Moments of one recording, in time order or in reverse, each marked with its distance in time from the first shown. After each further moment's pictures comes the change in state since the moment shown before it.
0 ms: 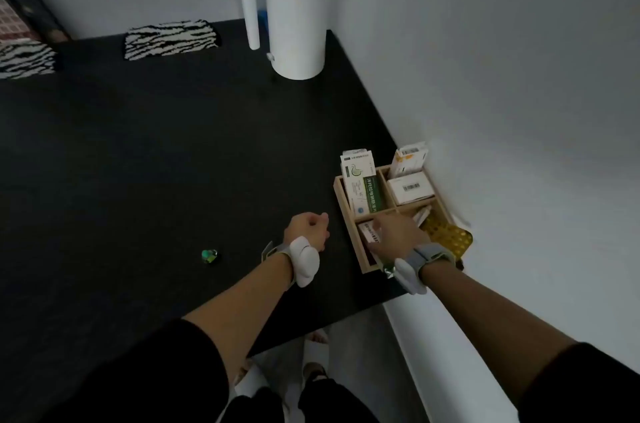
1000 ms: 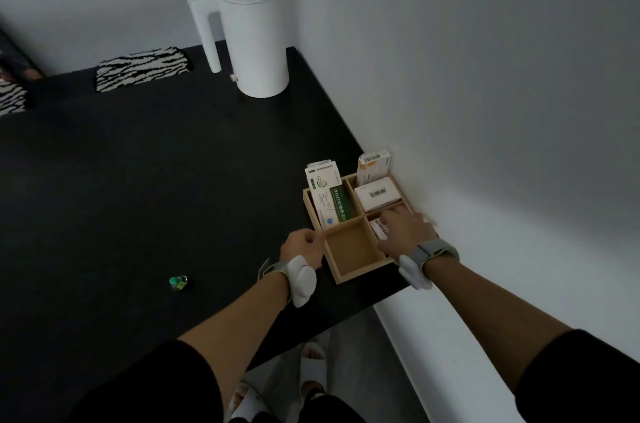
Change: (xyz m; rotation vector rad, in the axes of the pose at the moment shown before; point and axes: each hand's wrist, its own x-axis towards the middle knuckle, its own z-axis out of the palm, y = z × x) left_hand -0.004 0.013 0.045 0.147 -0.014 0.057; right_hand -0.012 0.060 -0.030 -0.008 0.030 0.101
